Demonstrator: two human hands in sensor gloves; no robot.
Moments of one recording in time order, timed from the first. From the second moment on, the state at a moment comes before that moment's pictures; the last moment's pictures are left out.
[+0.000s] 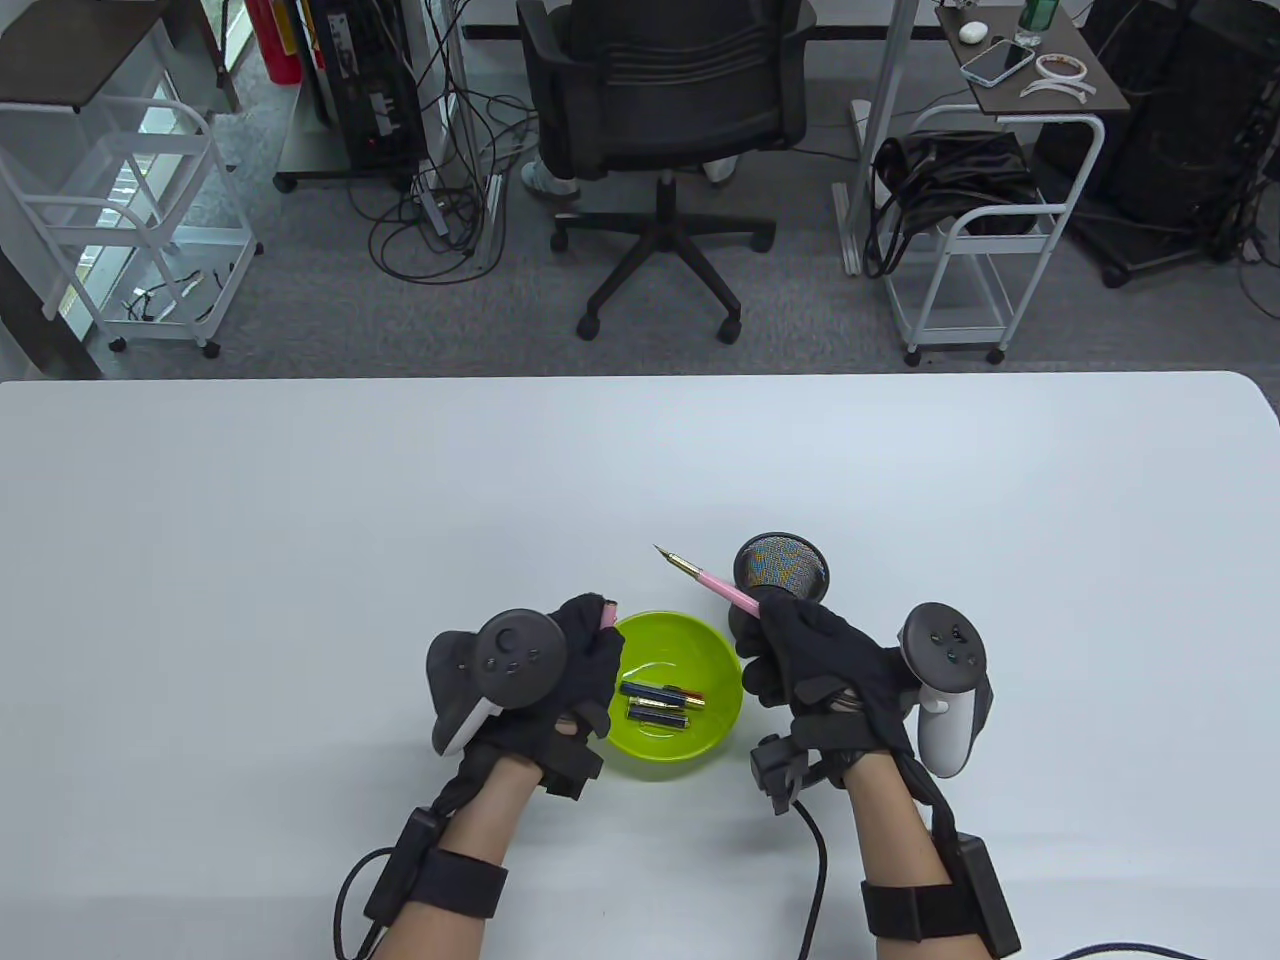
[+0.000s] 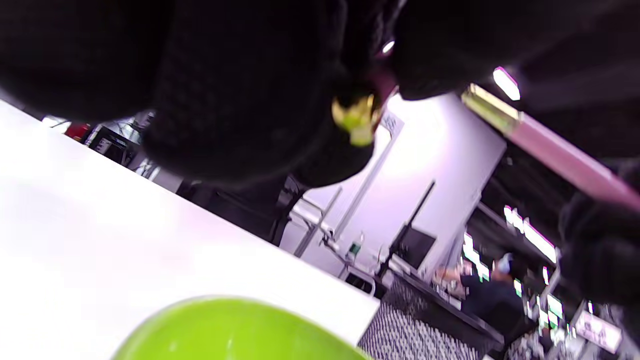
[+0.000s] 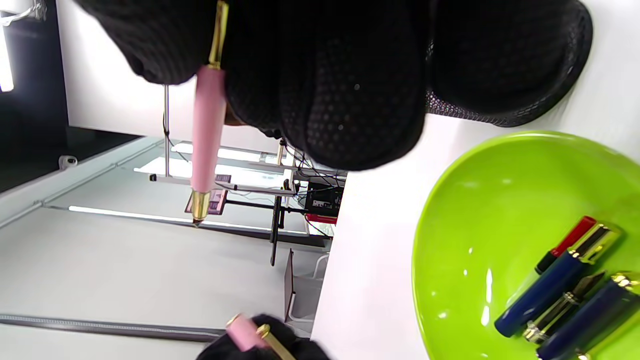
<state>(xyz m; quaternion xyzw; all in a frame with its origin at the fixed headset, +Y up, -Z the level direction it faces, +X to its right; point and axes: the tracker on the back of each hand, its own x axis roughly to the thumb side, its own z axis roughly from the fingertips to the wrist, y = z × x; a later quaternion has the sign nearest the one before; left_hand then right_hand) -0.143 -0.663 -0.310 0.12 -0.10 0.32 0.93 0.160 -0.675 -0.310 -0.03 0.04 0.76 0.65</state>
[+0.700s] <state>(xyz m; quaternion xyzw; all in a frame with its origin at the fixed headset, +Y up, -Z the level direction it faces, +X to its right) -0.184 -0.682 -0.313 0.07 -0.08 0.49 0.87 0.146 -0.671 -0.305 0.03 0.03 0.80 0.60</state>
